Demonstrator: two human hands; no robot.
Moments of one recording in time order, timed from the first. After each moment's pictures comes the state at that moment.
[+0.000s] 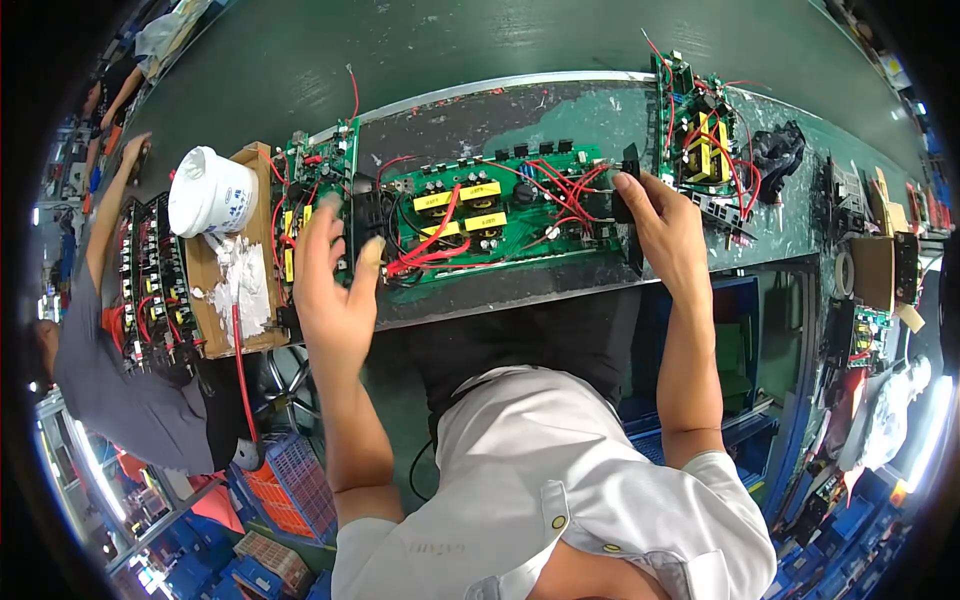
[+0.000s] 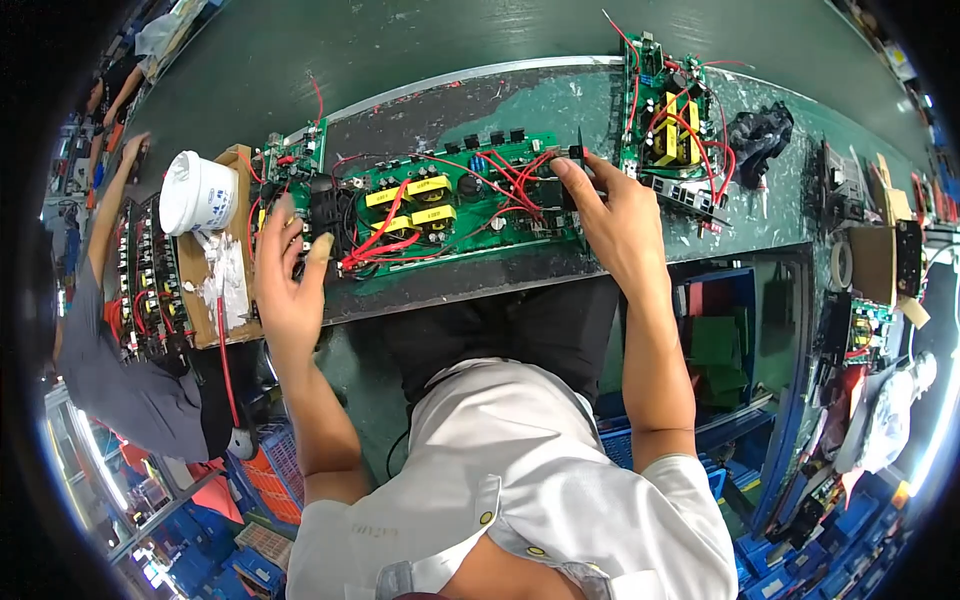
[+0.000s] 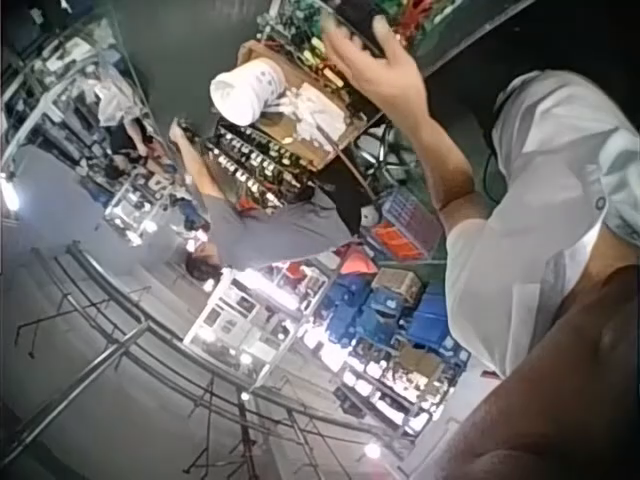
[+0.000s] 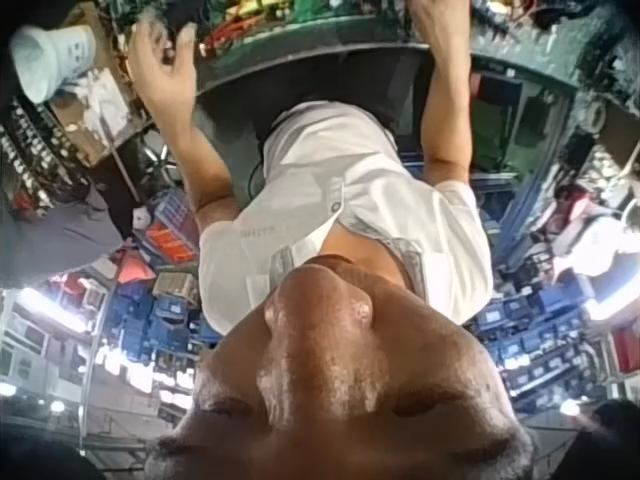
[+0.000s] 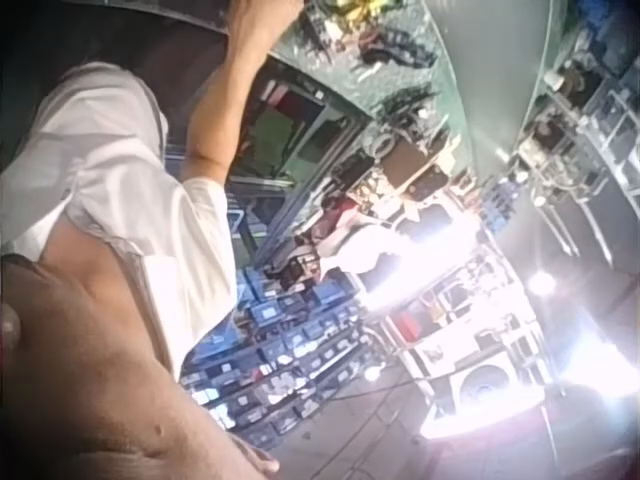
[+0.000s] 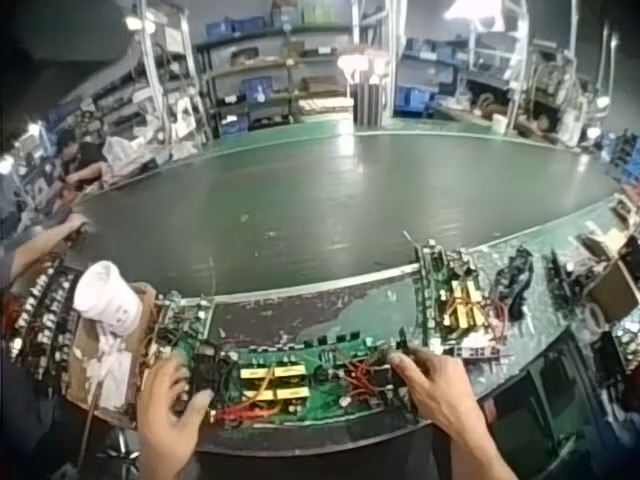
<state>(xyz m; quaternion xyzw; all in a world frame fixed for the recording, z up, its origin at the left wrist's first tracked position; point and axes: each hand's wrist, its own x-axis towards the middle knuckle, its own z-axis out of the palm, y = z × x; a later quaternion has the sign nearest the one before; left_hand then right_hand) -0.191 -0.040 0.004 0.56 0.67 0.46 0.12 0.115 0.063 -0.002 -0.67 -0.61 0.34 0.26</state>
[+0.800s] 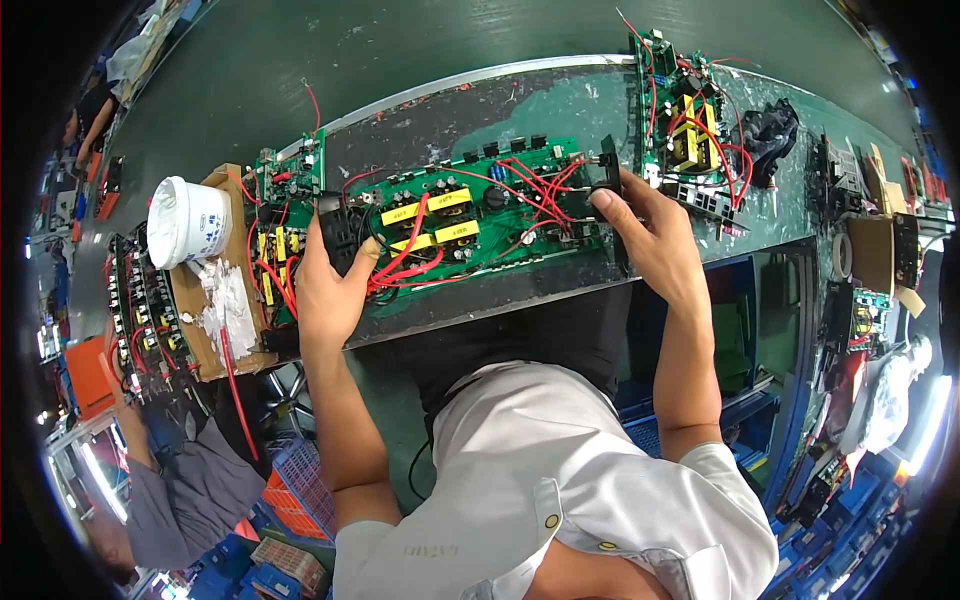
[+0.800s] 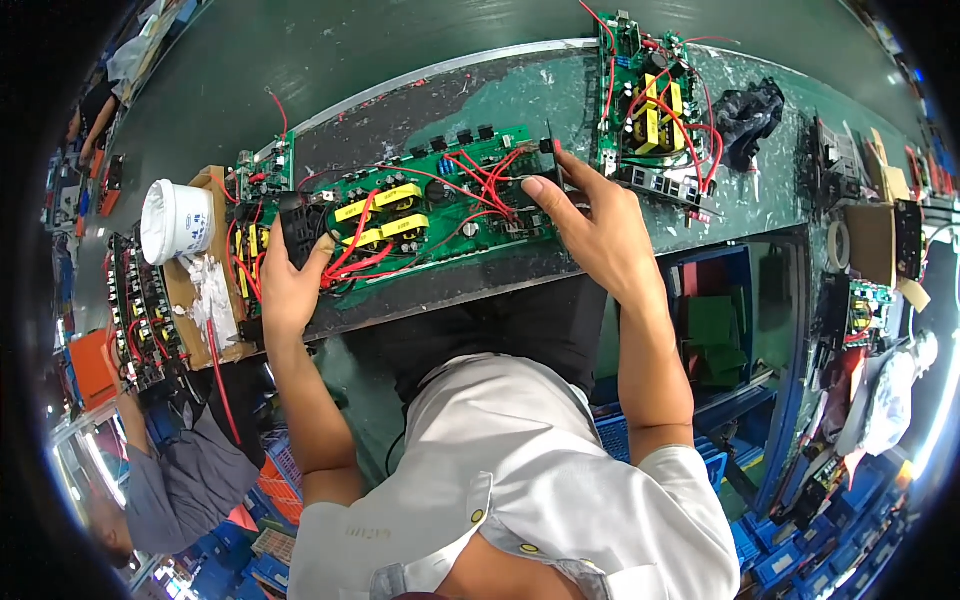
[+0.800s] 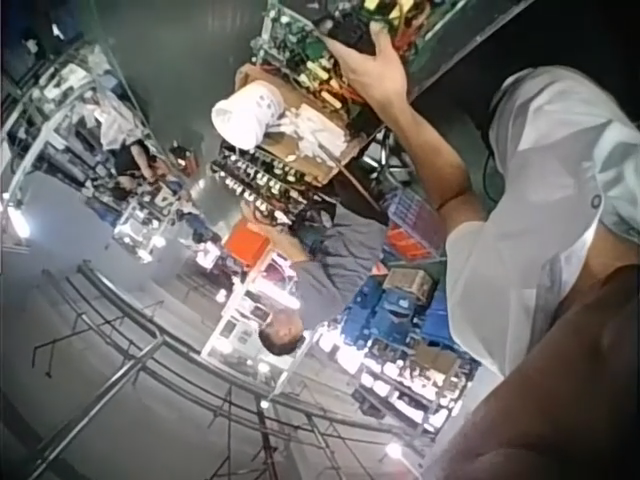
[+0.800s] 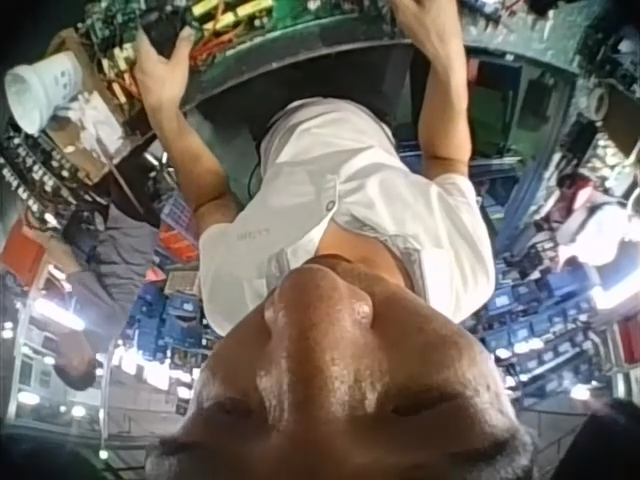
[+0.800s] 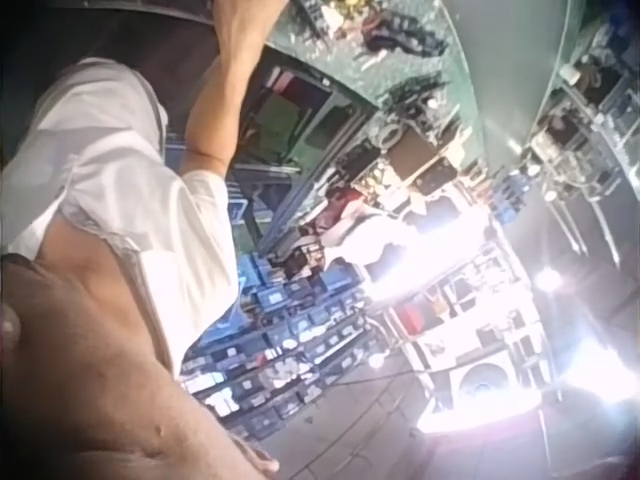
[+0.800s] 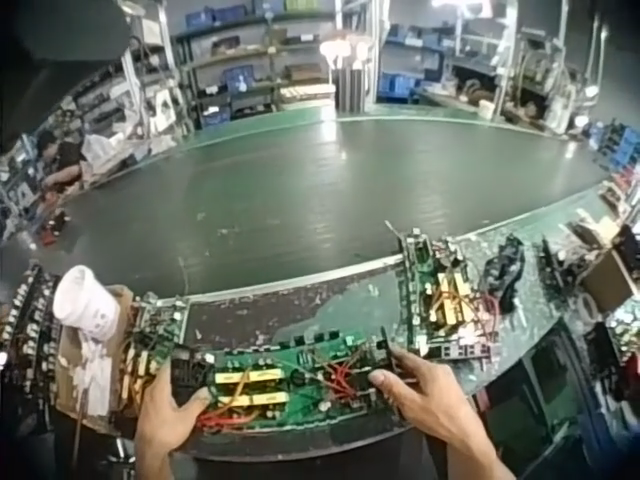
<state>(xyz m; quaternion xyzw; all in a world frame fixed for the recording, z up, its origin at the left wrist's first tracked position) -0.206 -0.010 -0.020 0.55 0.76 0.28 0.21 0.124 0.056 -0.002 -0.61 -0.58 0.46 0.27</state>
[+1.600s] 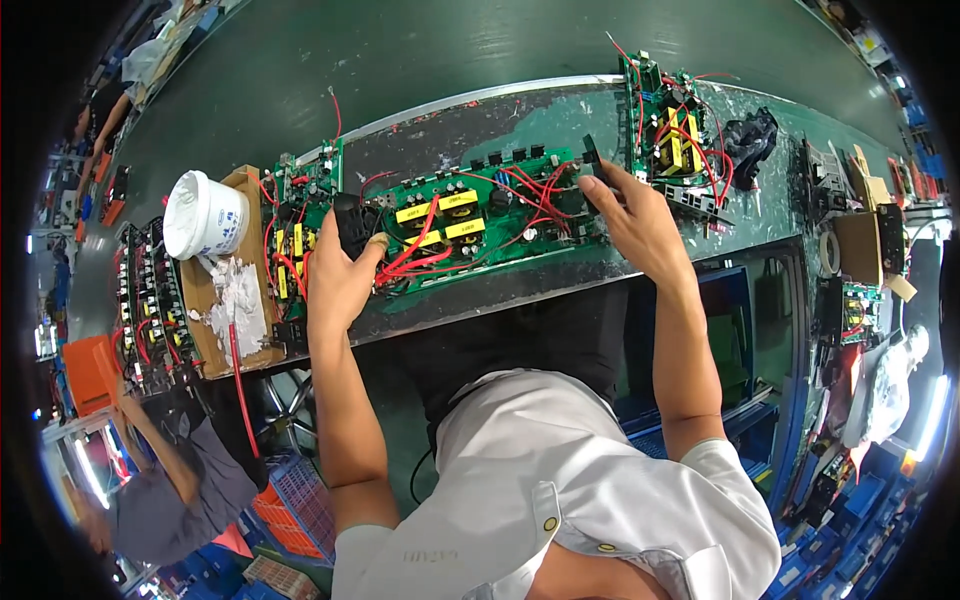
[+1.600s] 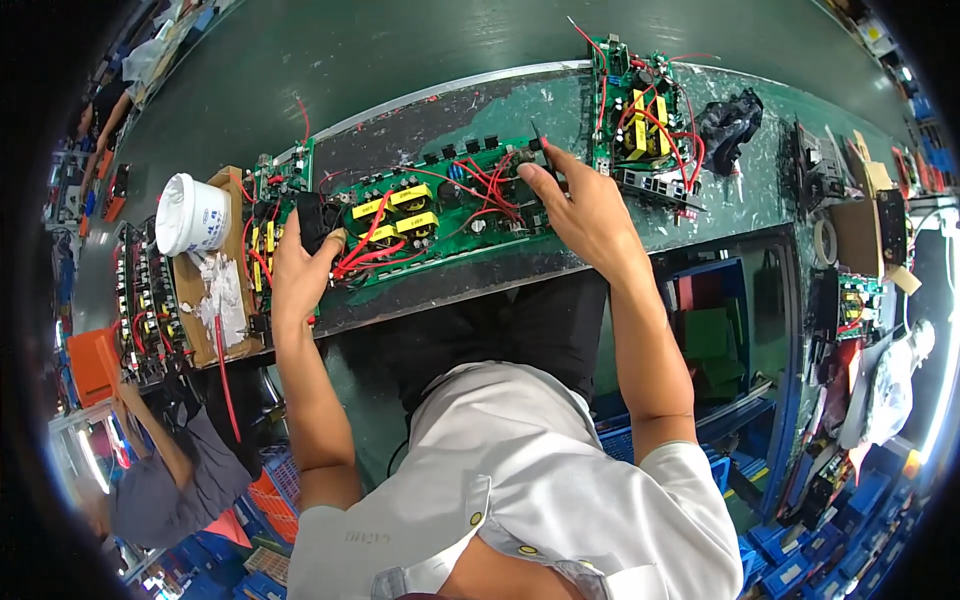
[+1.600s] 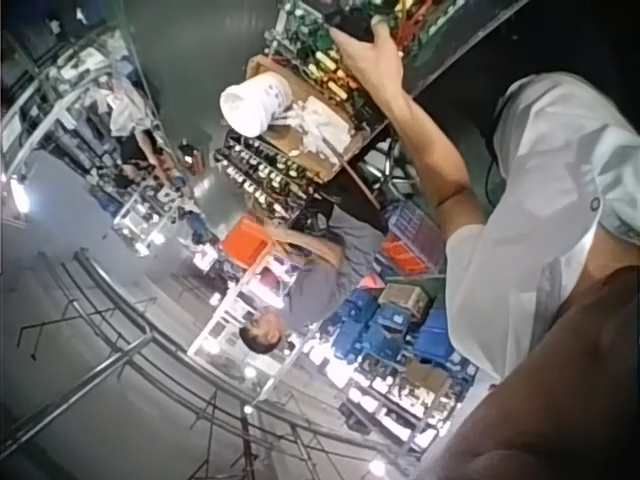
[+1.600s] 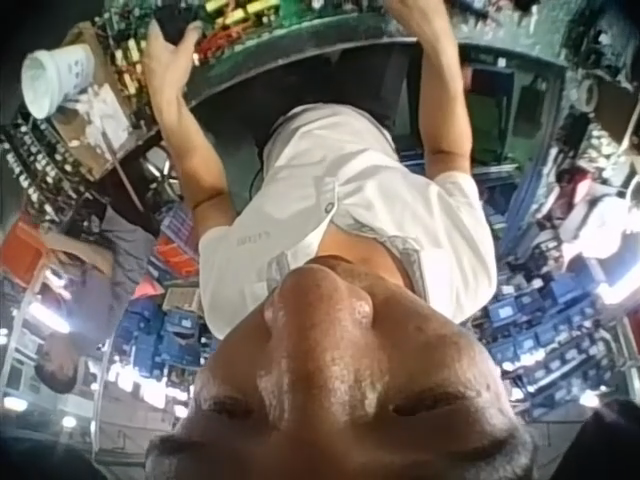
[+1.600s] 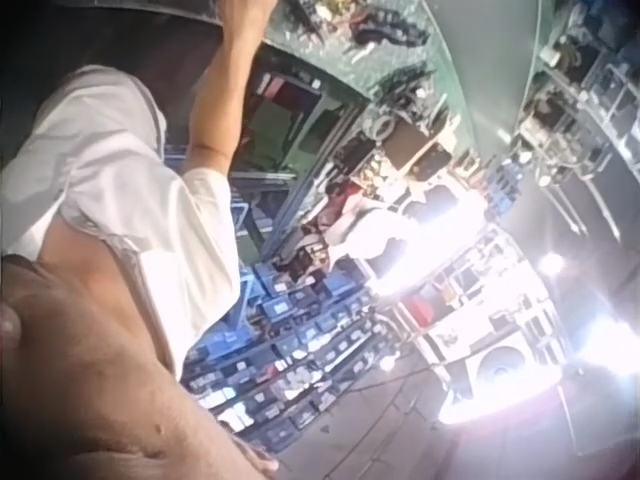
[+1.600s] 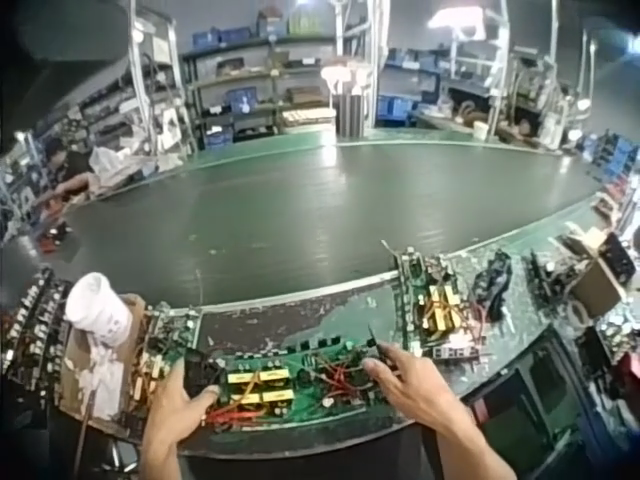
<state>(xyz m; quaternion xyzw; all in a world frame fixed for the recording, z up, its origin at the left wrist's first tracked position) -0.216 -0.004 -0.027 0.51 0.75 0.34 0.26 0.116 0.063 -0.007 -0.59 -0.66 0.37 0.28</state>
